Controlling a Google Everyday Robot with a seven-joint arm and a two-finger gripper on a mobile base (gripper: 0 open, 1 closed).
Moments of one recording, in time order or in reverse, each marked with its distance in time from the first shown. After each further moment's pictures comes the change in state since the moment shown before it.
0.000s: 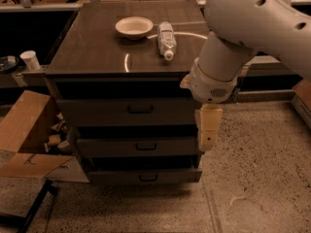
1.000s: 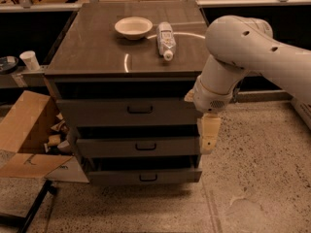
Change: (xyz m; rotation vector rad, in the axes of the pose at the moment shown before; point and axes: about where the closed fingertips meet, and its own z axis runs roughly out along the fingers) arm 0.034 -0.024 0.069 -0.075 -0.026 0.038
